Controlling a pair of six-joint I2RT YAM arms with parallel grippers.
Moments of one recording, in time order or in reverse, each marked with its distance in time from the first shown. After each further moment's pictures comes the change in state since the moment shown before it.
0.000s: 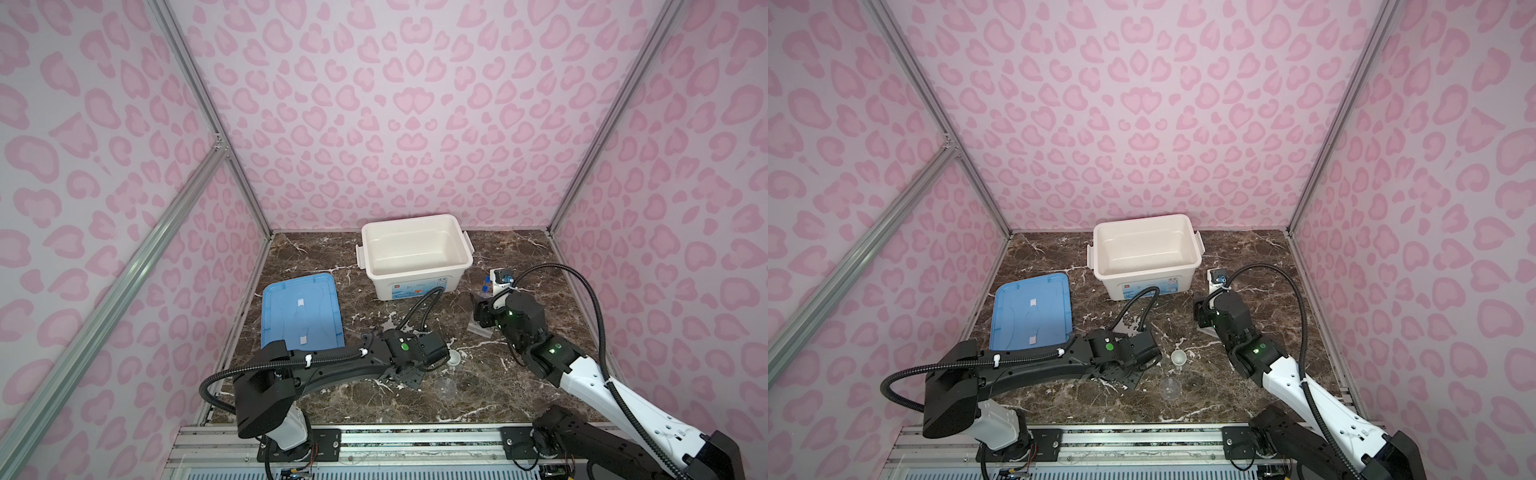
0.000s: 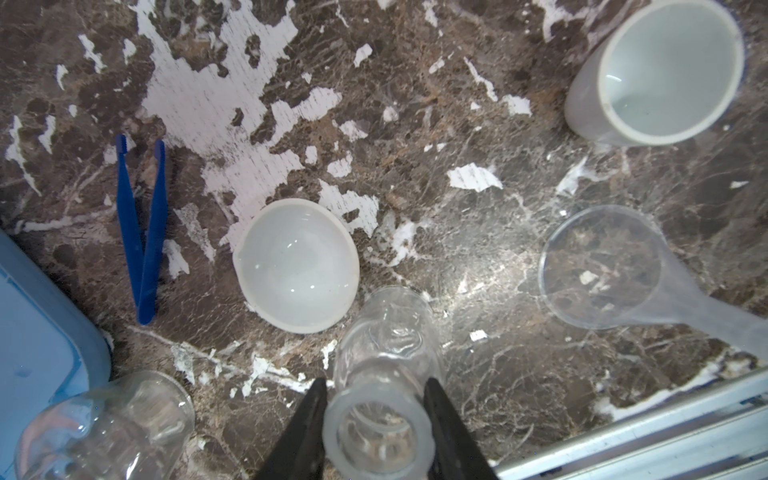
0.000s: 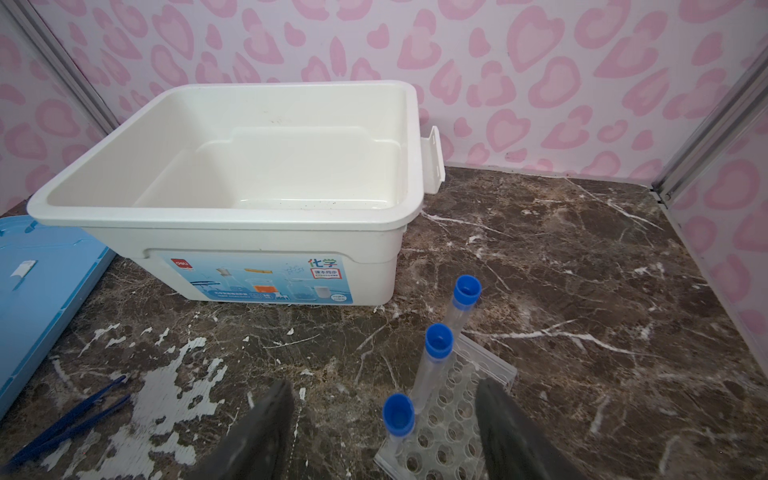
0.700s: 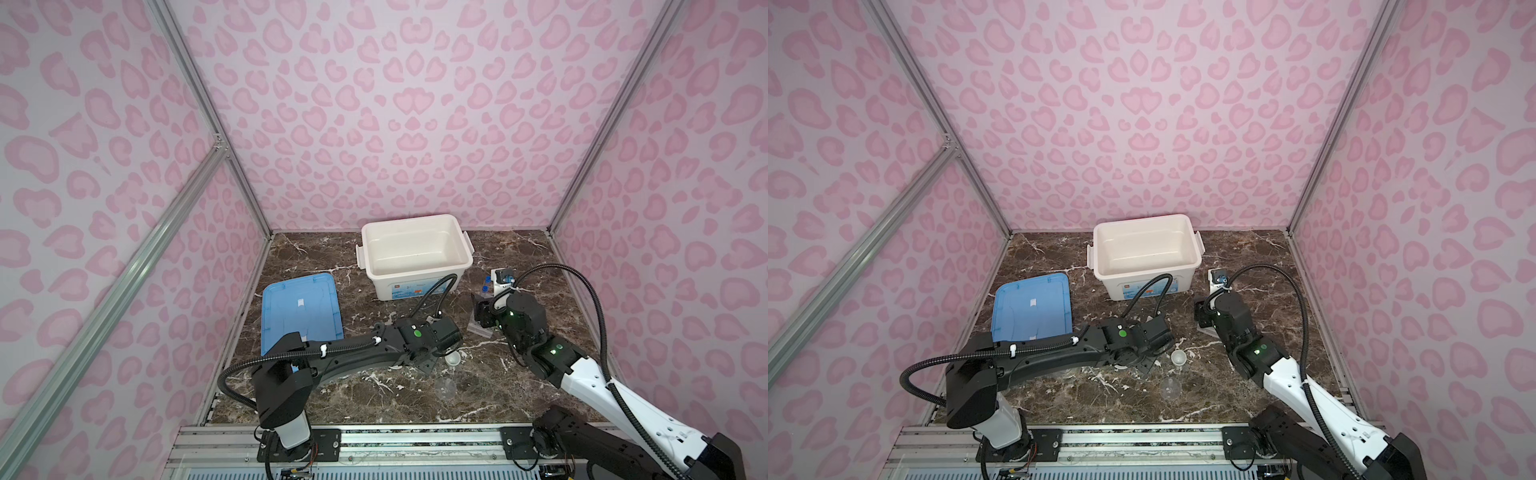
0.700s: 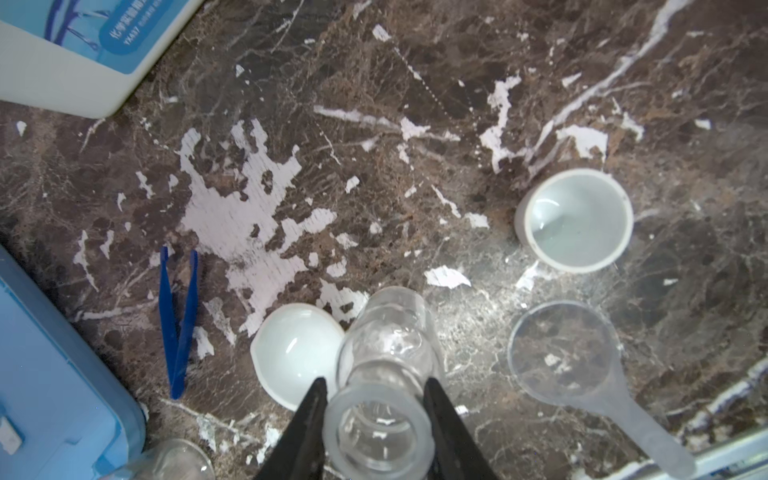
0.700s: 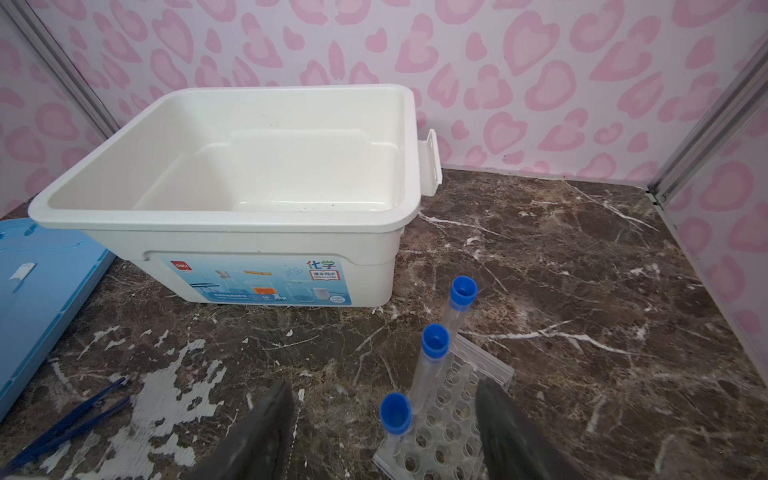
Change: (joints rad) left arm 0.046 0.122 0.178 0.019 -0.065 0.117; right arm 0.000 -0.013 0.000 -0.004 0.005 -0.001
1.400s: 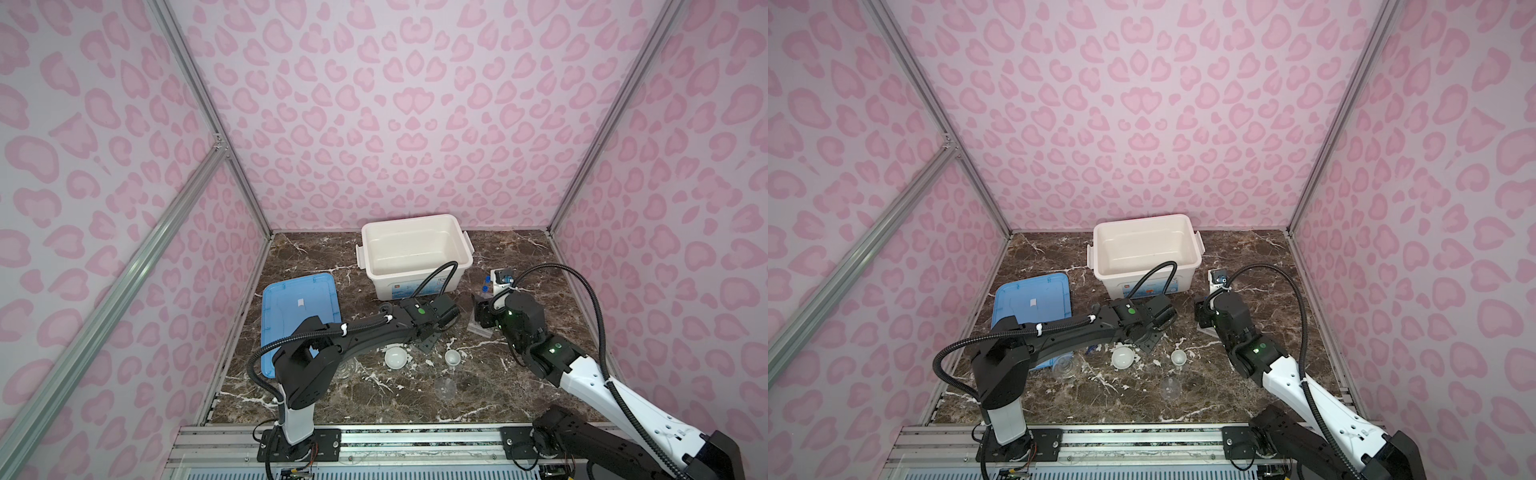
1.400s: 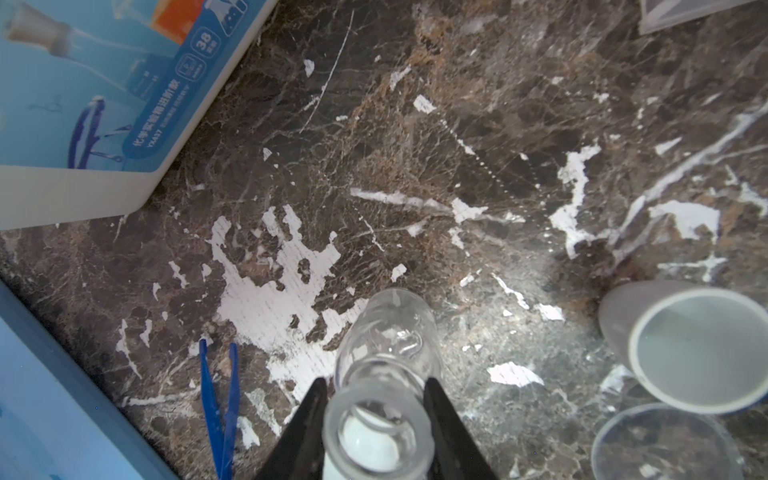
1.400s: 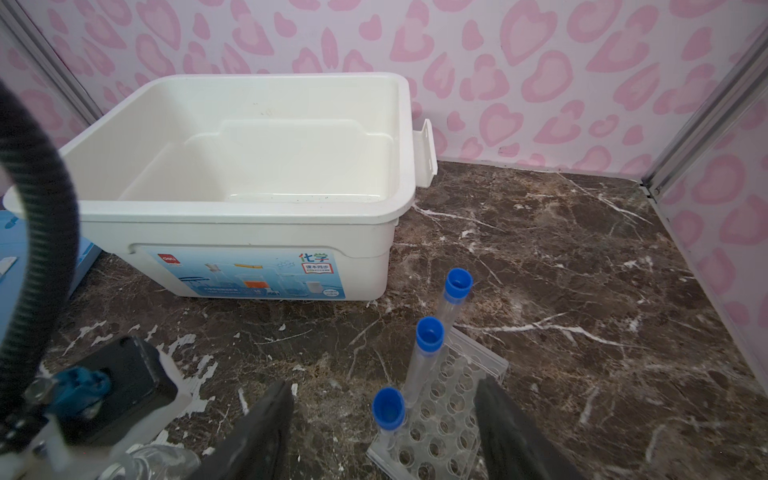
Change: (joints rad) left arm 0.122 0.140 0.103 0.042 0.013 0.200; right arm -0.004 0.016 0.002 -0.015 0.010 0.000
